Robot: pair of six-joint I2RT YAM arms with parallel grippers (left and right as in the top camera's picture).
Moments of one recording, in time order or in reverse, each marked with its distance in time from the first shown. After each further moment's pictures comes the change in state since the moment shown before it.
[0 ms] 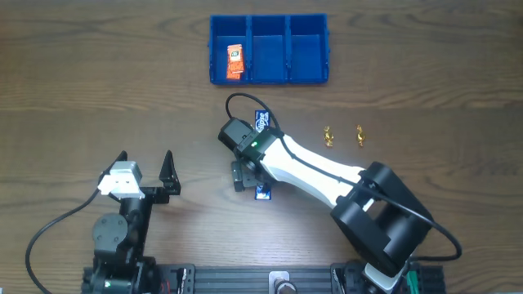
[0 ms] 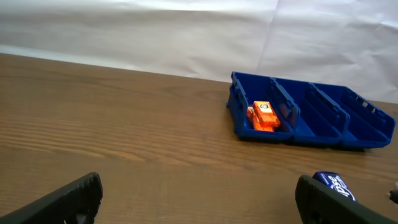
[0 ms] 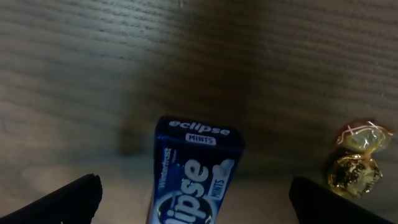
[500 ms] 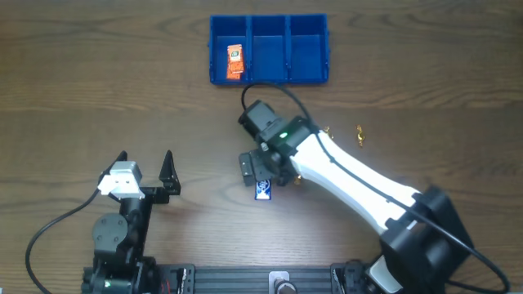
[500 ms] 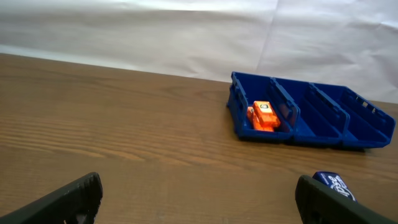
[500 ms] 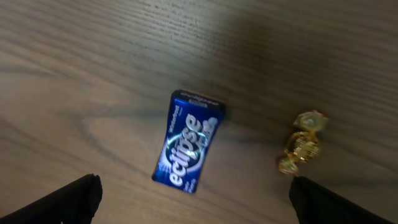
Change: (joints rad) left arm 0.000 0.000 0.000 0.000 0.000 0.000; right arm -0.069 -0.177 -0.003 -0.070 -0.092 -0.147
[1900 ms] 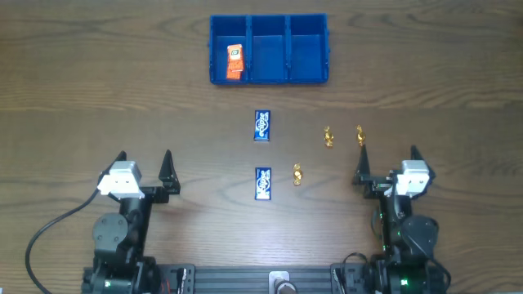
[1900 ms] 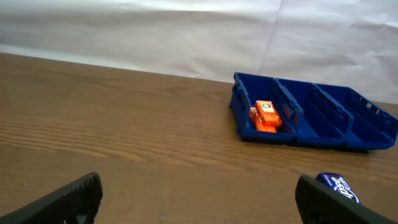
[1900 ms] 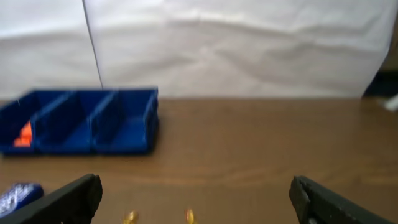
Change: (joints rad) left arm -0.001 0.003 -0.002 0.004 -0.011 0.000; right arm -0.748 -1.676 -1.179 0.900 0.085 -0.521
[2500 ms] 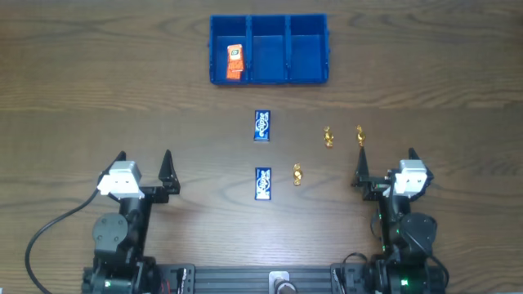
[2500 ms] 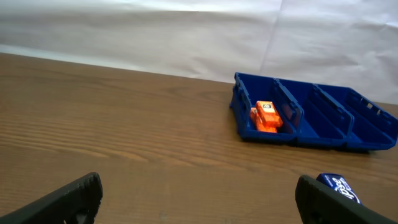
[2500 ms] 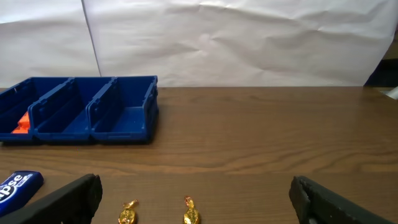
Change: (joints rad) left arm 0.000 0.000 0.000 0.000 -0.003 0.000; right arm 0.000 0.000 0.003 -0.072 0.002 0.000
